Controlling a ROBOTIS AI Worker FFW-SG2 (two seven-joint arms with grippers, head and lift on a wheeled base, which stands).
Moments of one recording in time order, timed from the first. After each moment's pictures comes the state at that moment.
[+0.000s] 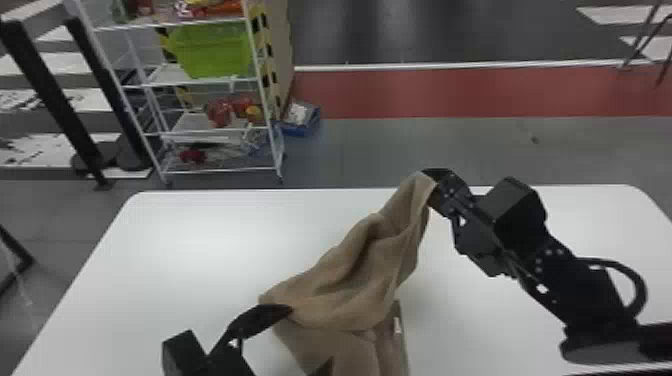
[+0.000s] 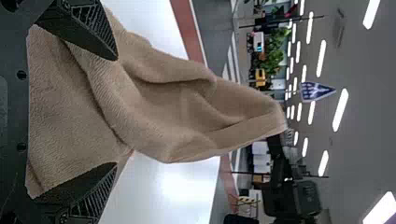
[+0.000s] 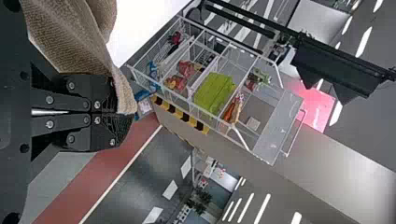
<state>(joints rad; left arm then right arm) 0.58 0.00 0.11 -2.05 -0.17 0.06 -0.85 0.18 0.00 0.17 -2.12 0.59 0.27 0.55</state>
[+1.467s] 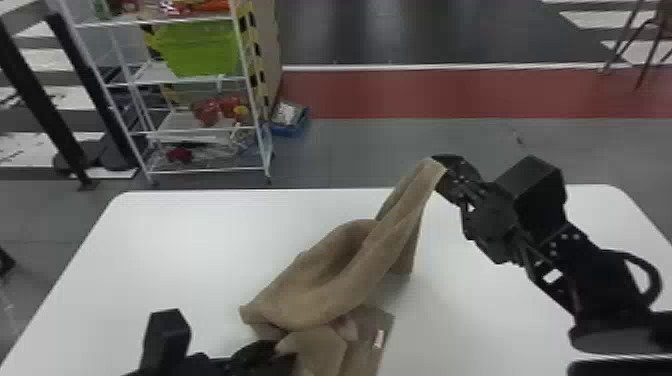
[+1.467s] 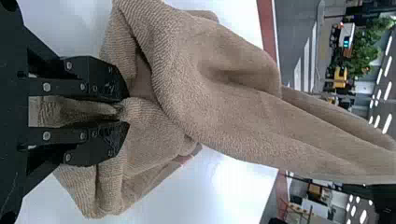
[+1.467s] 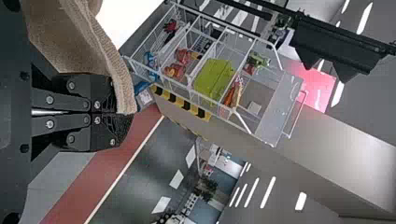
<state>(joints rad) 0.52 0.00 0.17 -2.15 -0.27 0.48 -1.04 0.17 0.00 0.12 -2.18 0.54 0.34 0.55</state>
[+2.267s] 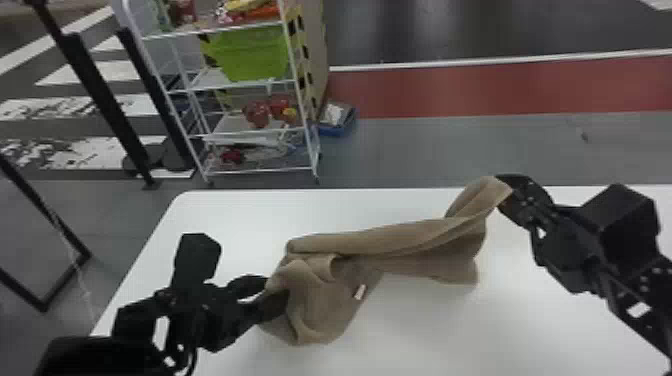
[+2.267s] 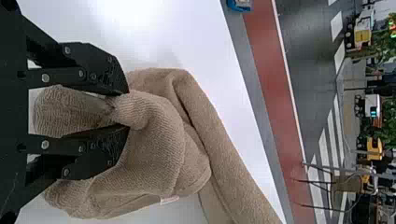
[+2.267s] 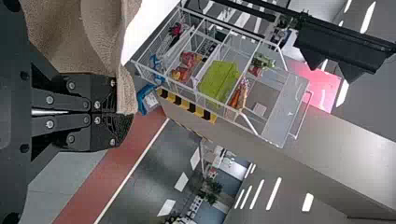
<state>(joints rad) 0.29 0.00 0.23 -2.15 -0.51 0.73 -0.97 0.23 0.00 0.08 -2.16 0.52 0.27 0.56</state>
